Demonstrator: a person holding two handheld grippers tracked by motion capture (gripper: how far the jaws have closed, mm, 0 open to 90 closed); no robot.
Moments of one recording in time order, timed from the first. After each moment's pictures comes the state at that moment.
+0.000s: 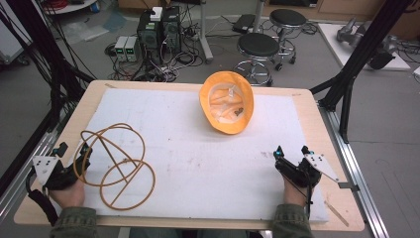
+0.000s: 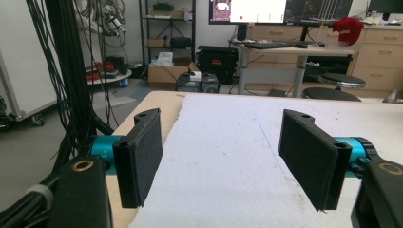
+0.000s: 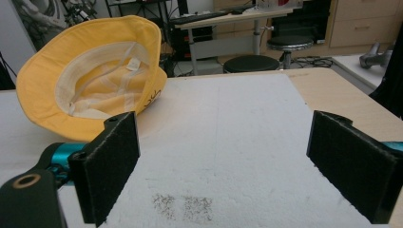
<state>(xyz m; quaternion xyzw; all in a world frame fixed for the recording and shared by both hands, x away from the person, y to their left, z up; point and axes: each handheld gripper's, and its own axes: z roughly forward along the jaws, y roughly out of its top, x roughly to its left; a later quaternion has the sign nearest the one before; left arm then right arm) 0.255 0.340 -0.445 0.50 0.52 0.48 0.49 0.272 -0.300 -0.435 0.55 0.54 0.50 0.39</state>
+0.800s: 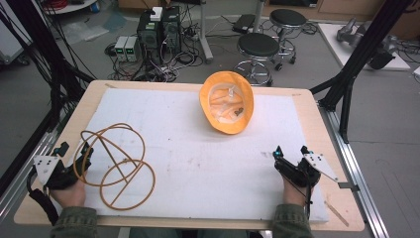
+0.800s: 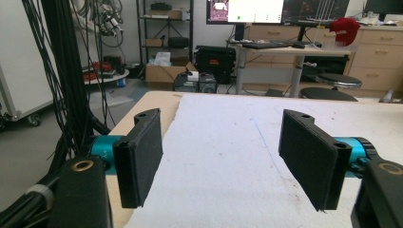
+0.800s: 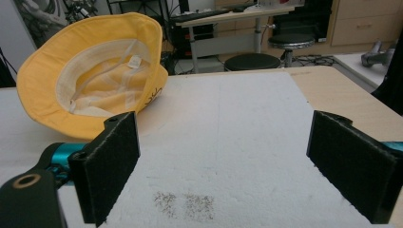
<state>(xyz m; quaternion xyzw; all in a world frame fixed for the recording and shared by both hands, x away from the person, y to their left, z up) 0.256 0.338 -0.445 0.50 0.52 0.48 0.50 0.273 -0.299 -0.436 0.55 0.54 0.50 0.39</state>
